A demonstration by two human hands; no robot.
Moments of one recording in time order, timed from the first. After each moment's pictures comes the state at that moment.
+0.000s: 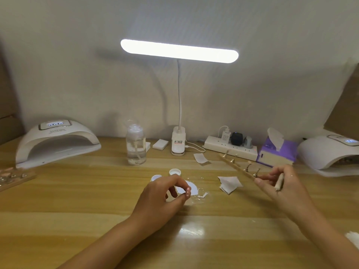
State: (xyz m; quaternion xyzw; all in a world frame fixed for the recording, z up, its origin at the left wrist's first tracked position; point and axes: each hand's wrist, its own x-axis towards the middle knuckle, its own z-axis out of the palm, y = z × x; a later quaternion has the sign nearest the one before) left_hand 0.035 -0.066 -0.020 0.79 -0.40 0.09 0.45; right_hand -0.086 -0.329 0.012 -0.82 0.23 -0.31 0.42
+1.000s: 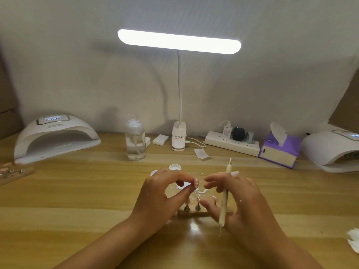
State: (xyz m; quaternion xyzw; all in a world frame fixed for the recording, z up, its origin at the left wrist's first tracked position) left_hand 0.022 -0.070 -0.010 0.73 -0.43 0.21 0.49; right_hand -0.089 -0.237 0.007 -0.91 -0.07 -0.34 0.22
